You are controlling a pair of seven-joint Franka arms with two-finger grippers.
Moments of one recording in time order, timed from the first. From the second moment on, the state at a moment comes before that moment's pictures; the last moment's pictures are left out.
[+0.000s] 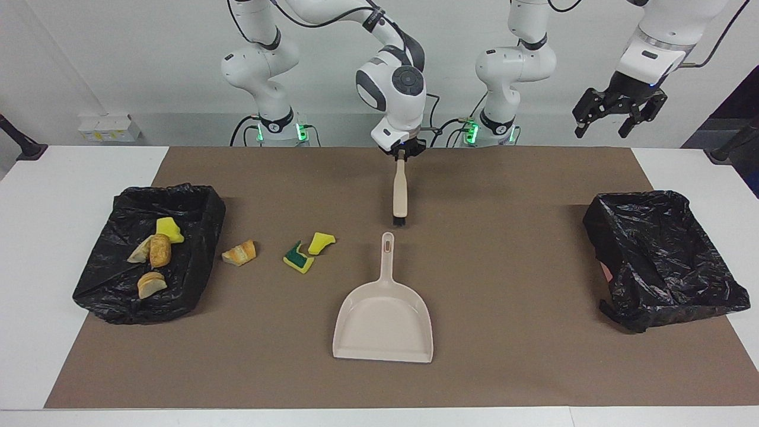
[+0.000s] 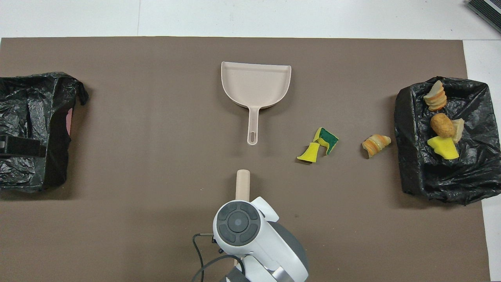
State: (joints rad) left arm 0.01 -0.16 -0.07 -1.66 -0.02 1.53 0.00; right arm 0.61 0.07 0.21 -2.05 0.22 1.92 0.84
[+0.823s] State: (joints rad) left arm -0.29 0.10 -0.09 -1.68 -0.03 1.98 -0.20; right arm 0.21 0.01 0.20 -1.97 -0.06 1.67 0.51
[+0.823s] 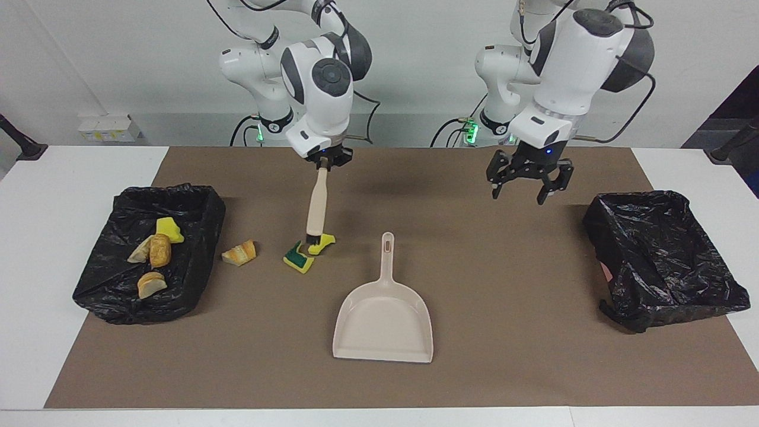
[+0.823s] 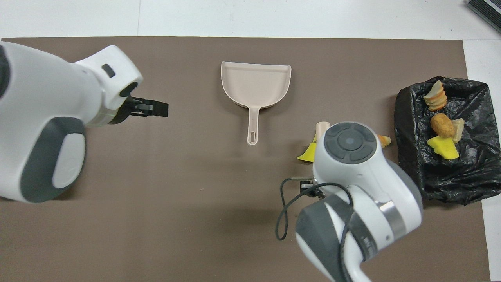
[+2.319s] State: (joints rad) left arm -0.58 0.54 -0.09 -1.57 -0.02 2.34 -0.40; right arm -0.02 0.06 0.22 -2.15 -0.13 1.96 0.19
